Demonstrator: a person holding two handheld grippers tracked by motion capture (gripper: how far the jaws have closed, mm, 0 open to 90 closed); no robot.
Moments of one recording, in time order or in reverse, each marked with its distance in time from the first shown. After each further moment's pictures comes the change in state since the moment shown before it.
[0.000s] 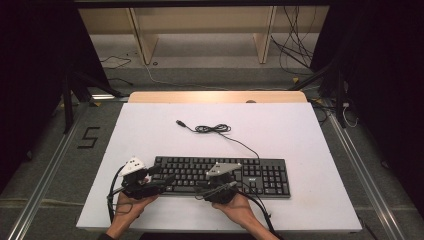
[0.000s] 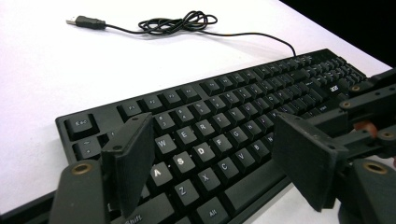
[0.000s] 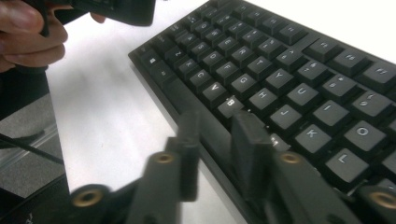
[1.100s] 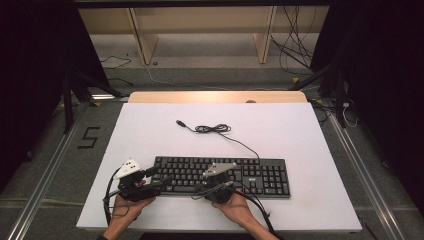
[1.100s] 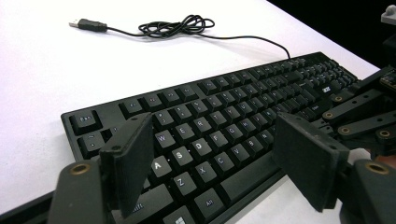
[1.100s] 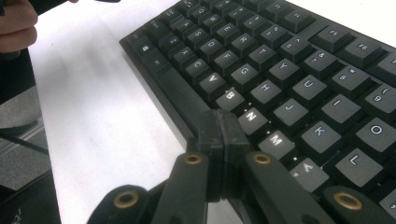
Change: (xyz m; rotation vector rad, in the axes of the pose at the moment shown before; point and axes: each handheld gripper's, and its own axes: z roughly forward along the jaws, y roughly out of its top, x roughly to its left) left arm 0.000 -0.003 -0.011 -0.019 -0.009 -0.010; right arm 0.000 0.001 0.010 0.047 -0.017 -0.012
